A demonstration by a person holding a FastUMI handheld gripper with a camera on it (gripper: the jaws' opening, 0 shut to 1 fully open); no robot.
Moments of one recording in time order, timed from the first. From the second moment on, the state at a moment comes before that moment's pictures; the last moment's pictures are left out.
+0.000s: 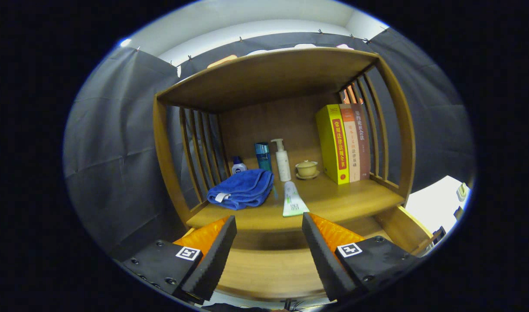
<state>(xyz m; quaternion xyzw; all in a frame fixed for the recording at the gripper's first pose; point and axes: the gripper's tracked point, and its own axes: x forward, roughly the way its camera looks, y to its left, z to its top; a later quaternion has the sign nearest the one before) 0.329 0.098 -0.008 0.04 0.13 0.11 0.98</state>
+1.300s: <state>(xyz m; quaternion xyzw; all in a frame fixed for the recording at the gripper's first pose) 0.241 0.056 -0.121 -0.05 0.12 0.05 0.99</state>
